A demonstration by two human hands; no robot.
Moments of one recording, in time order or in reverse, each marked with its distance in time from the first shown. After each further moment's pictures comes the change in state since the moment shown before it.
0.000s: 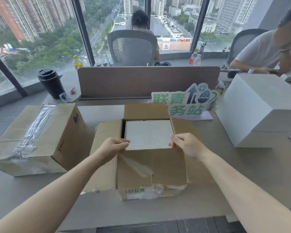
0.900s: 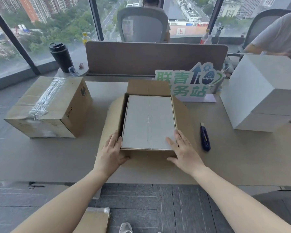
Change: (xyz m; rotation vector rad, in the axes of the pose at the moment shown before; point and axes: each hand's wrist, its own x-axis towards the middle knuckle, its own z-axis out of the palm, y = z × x) left_hand -0.095 -0.093 0.095 0.830 0.351 0.200; right_hand -0.088 0.104 0.061 -0.815 0.032 -0.341
